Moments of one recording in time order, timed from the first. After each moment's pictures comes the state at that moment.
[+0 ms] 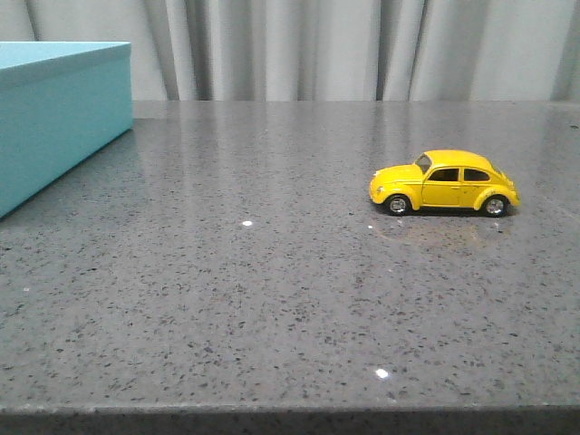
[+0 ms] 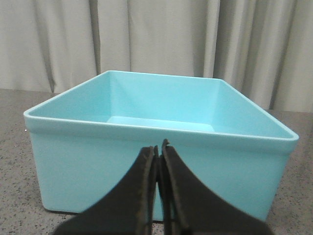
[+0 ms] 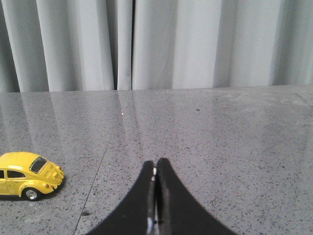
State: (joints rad) left arm 0.03 0.00 0.00 -0.11 -0.01 0.00; right arm -0.02 -0.02 0.02 0.01 -0.01 0.09
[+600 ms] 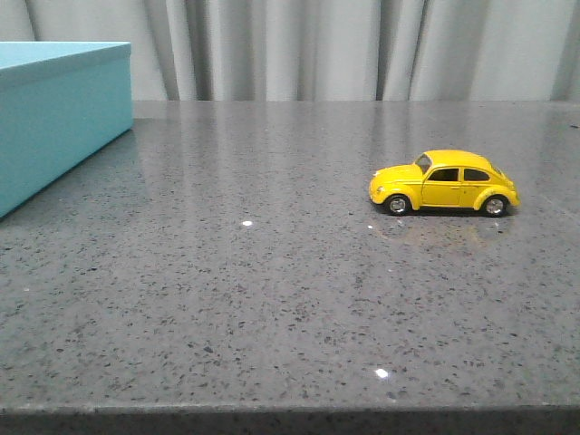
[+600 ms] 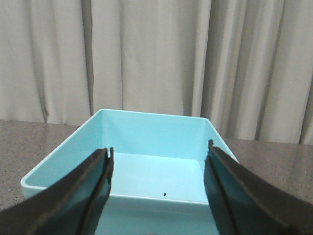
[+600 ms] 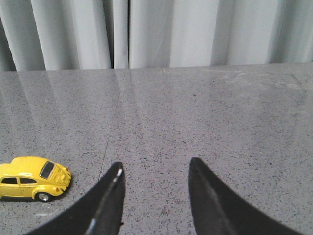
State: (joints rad) left arm 0.03 0.06 -0.25 -0.12 0.14 0.00; right arm -0.02 0.17 -0.33 0.01 0.33 0.09
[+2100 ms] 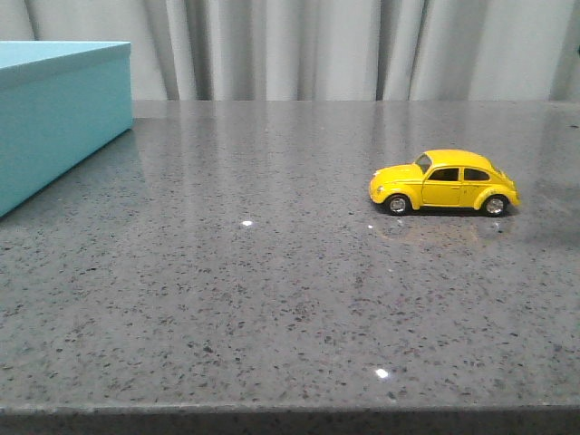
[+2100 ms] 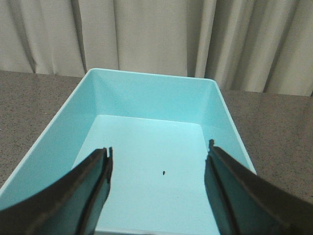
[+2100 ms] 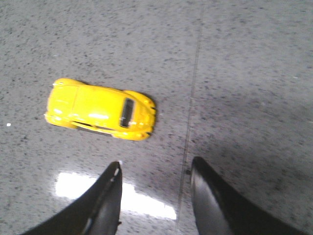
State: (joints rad) left arm 0.03 0.54 -0.55 -0.12 0.25 0.00; right arm 0.25 1.17 -1.06 0.12 0.89 0.12
